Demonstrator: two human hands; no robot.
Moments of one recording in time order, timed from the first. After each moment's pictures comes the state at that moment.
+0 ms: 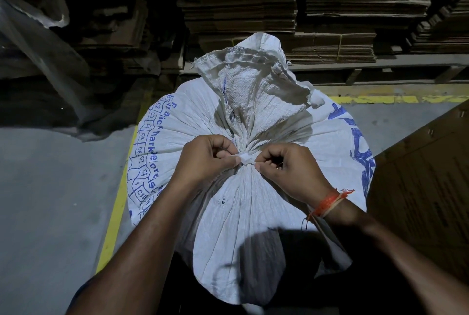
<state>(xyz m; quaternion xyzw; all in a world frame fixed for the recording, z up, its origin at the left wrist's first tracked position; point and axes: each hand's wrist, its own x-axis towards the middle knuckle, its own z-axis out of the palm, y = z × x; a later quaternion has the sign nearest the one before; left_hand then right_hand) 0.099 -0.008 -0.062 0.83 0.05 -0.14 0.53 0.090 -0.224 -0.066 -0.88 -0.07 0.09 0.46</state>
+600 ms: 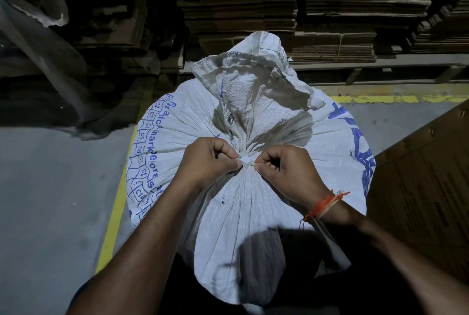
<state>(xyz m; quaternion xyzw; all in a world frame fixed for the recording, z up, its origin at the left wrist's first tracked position) 0.099 -0.010 -0.070 0.81 0.08 -0.16 0.56 0.088 -0.219 -0.072 -0.90 -0.06 0.07 0.43</state>
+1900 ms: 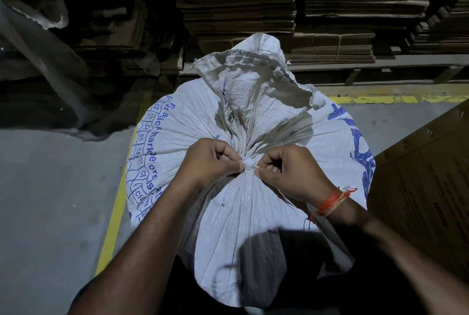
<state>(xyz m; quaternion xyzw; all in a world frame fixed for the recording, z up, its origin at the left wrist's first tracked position) 0.097 -0.016 -0.053 0.79 0.10 -0.20 0.57 0.091 -0.225 -0.059 -0.91 -0.07 0.12 0.39</state>
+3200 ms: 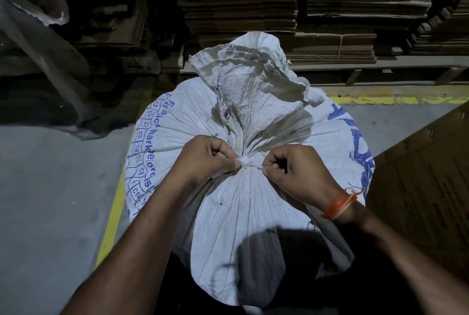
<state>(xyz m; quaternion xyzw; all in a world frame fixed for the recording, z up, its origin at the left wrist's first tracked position) 0.102 -0.007 -0.051 0.80 0.09 -0.21 0.56 0.088 -0.234 -0.052 -0.92 -0.11 0.10 0.36</state>
